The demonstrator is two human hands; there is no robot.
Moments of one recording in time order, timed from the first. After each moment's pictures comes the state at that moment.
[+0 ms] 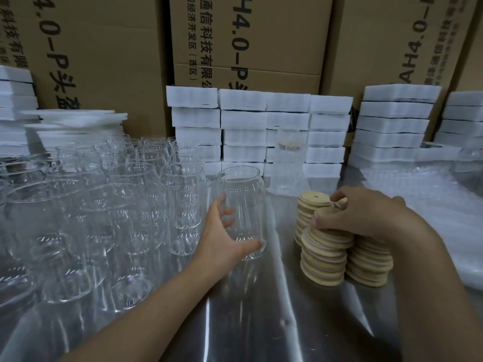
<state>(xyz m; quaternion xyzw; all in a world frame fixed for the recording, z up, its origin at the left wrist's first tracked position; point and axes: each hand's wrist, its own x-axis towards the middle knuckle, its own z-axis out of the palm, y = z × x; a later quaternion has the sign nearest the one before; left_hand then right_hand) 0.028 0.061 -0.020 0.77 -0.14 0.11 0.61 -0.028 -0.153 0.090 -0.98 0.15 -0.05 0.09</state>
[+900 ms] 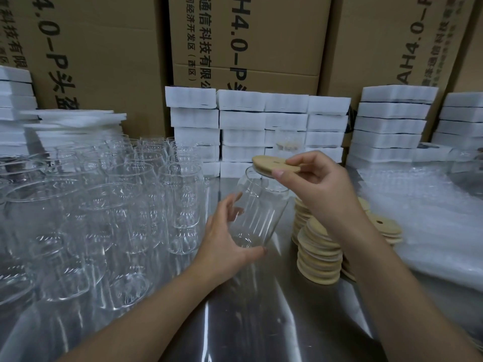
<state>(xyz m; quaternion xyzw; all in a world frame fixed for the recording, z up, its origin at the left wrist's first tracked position) 0.019 0.059 -0.019 0.79 -0.21 0.13 0.56 -0.013 -0.109 0.074 -0.74 -0.13 -0.28 0.60</state>
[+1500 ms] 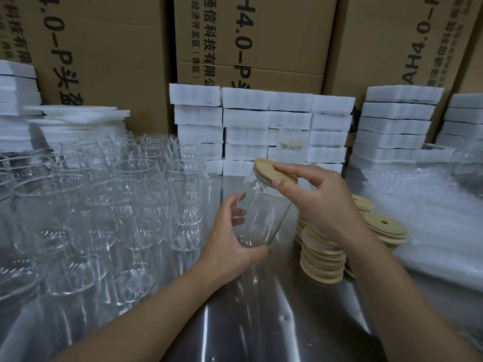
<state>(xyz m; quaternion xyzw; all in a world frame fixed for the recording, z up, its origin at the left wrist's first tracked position) 0.017 0.056 -0.023 0.76 -0.22 0.12 0.60 -0.020 -0.101 0.072 -0.82 -0.14 -0.27 0.49</state>
